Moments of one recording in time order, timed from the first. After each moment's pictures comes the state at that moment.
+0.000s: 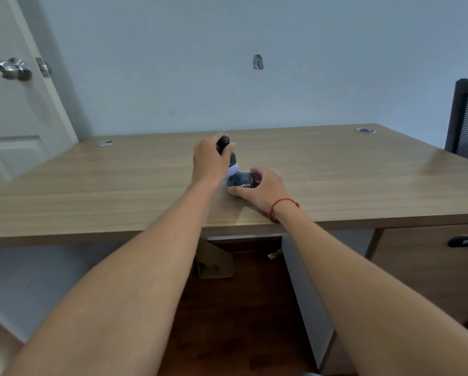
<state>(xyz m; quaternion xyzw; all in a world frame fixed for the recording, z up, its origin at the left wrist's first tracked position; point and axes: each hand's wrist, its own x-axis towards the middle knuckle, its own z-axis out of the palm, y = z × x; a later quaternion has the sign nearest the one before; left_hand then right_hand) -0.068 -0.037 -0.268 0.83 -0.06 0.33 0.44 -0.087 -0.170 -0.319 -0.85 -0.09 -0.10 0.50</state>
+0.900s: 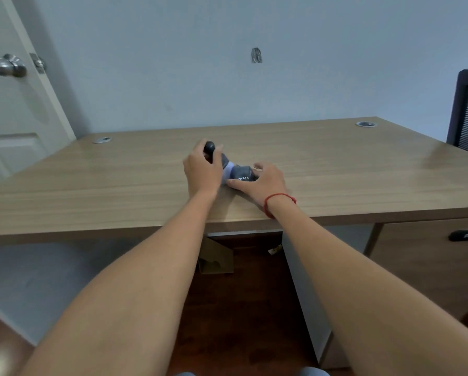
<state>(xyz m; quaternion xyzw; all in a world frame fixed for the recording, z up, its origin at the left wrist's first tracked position) -0.072 -0.036 -0.295 0.81 0.00 0.39 0.44 -0.087 -0.166 -0.319 -0.84 -0.04 -0.13 0.53</state>
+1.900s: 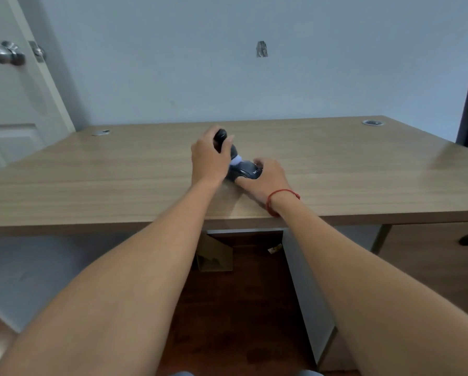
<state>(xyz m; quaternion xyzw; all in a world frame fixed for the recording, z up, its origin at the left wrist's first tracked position) -0.063 -0.041 -0.290 0.79 -0.03 0.38 0.48 -0.080 -0.167 -0.319 -0.88 -0.05 -0.11 0.45</state>
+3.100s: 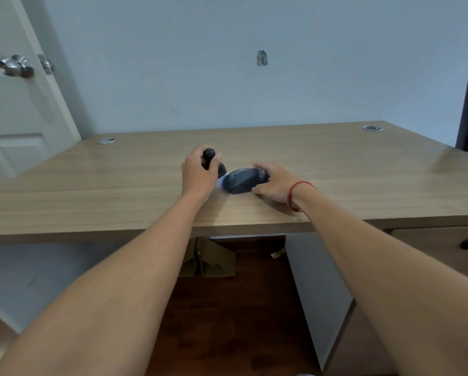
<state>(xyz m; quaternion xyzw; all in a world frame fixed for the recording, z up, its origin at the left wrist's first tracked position) -0.073 -0.012 -0.299 0.82 -0.01 0.32 0.47 -0.071 -0.189 -0.297 -0.91 -0.12 0.02 0.41</state>
